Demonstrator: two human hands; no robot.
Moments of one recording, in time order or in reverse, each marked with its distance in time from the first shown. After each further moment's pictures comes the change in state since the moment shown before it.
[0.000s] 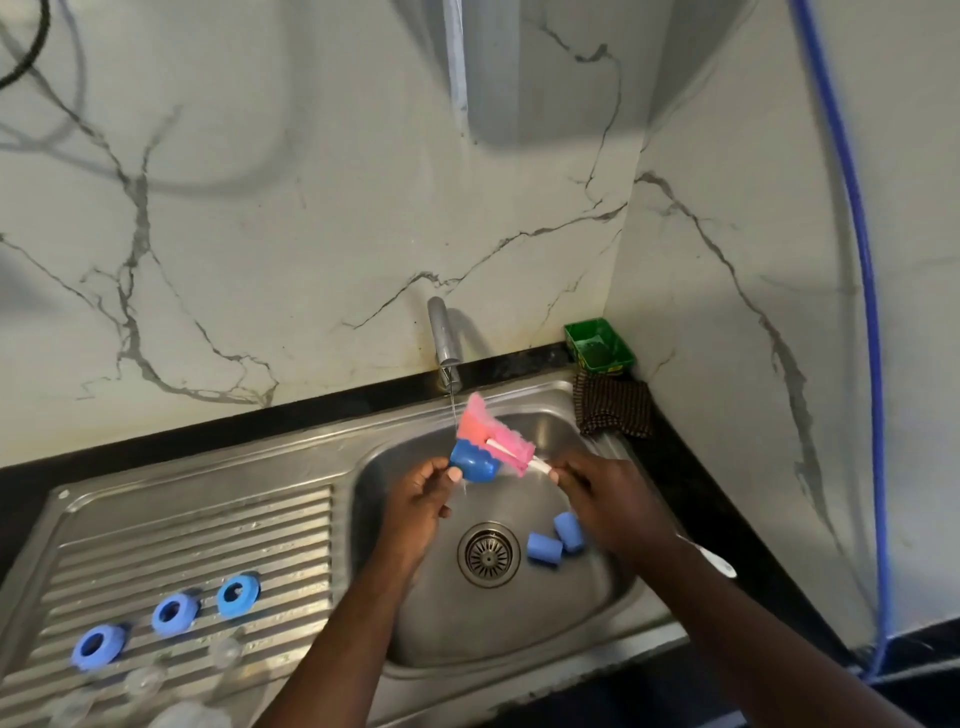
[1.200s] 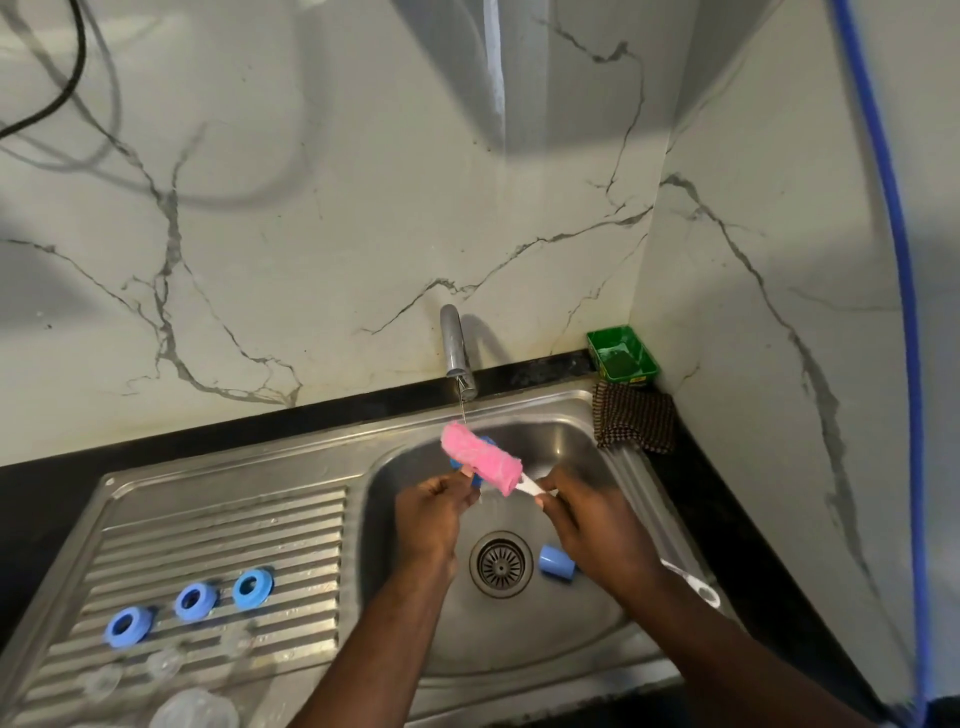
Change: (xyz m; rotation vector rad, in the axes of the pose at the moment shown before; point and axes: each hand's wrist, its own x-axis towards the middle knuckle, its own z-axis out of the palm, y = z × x) left_hand -0.010 0.027 0.043 -0.172 0.346 -0.250; right_hand 0.001 0.001 0.013 0.033 -0.014 -0.076
